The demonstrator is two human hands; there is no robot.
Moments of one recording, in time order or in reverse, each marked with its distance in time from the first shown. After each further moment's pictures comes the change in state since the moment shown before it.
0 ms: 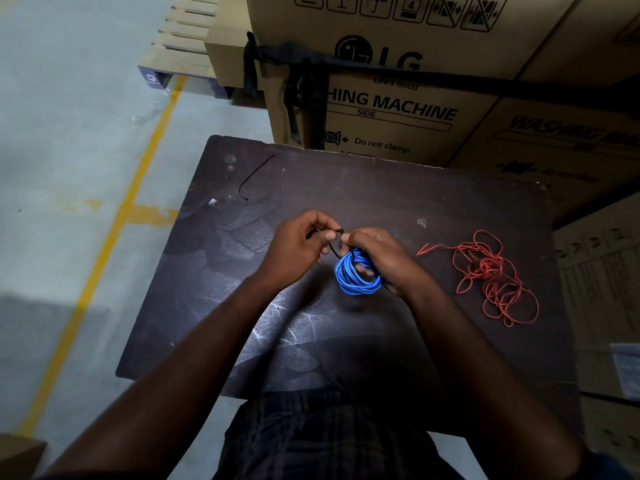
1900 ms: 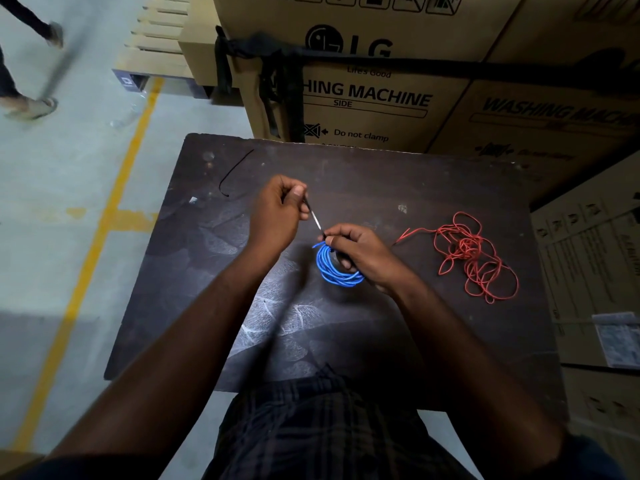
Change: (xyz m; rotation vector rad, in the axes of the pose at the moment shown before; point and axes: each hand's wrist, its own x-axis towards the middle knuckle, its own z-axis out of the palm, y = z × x) left_hand 0.026 0.012 0.012 0.008 0.308 -0.020; right_hand -0.021 0.013 -0.003 -0.082 0.094 -0.067
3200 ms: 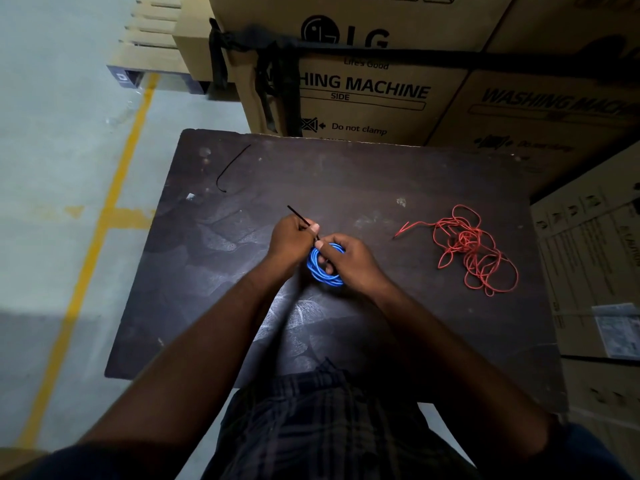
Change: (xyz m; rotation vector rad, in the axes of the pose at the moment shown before) left_hand -0.008 -0.068 0.029 0.224 -0.182 -0.272; right_hand 0.014 0.061 0.010 -0.141 0.154 -0.023
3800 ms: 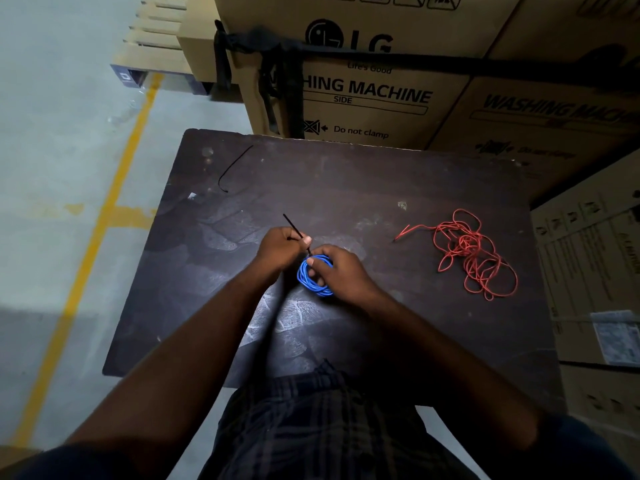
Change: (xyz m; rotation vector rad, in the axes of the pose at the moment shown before) left_hand -0.002 -0.024 -0.019 -0.034 -0.097 -0.089; right_hand -0.002 0.015 0.013 -0.281 -0.036 0.001
